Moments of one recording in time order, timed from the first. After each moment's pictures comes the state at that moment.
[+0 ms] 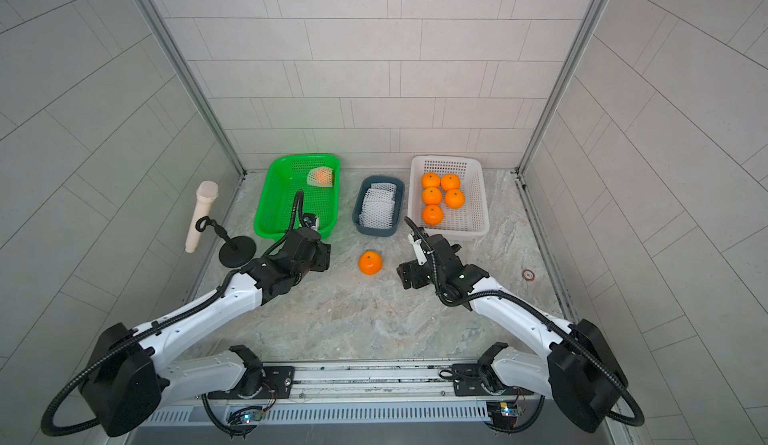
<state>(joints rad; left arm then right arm) -0.62 1.17 0.75 -0.36 -0.43 -0.34 0.58 1.19 0.67 -0.27 -0.06 0.28</state>
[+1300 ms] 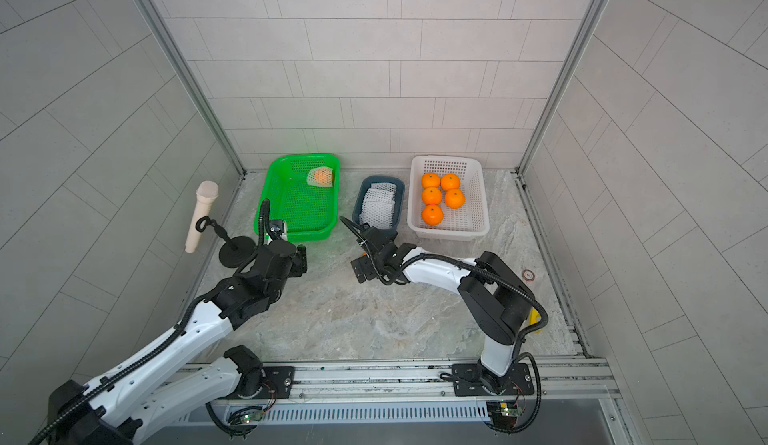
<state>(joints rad) -0.61 0.91 0.68 -0.47 -0.62 -0.36 0.81 1.77 1.12 -0.28 0.12 0.30</state>
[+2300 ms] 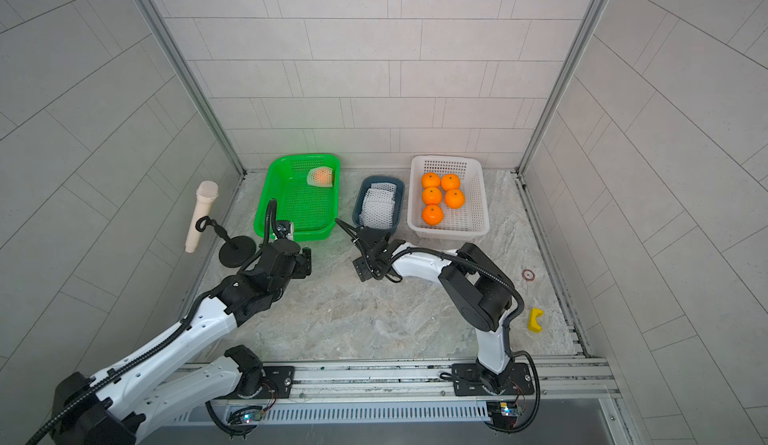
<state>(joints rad) -0.60 0.93 0.68 -0.47 -0.54 -0.36 0.79 1.87 1.20 -0.35 0.13 0.27</state>
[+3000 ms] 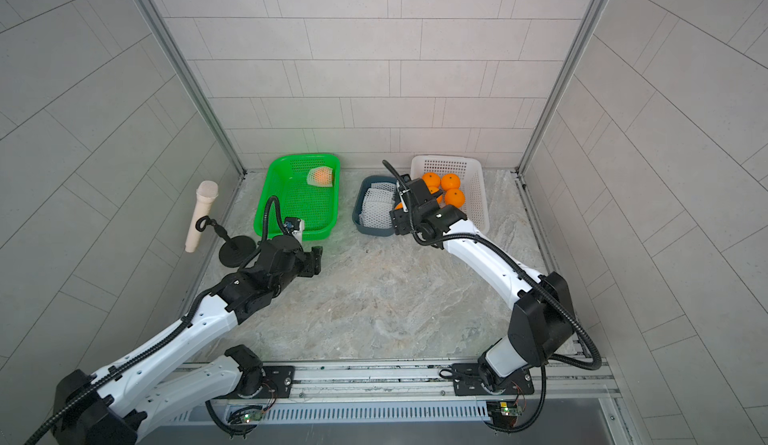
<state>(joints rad) -0.60 0.96 0.70 -0.40 -0.32 -0.35 0.47 1.51 1.34 -0.61 0.18 0.15</state>
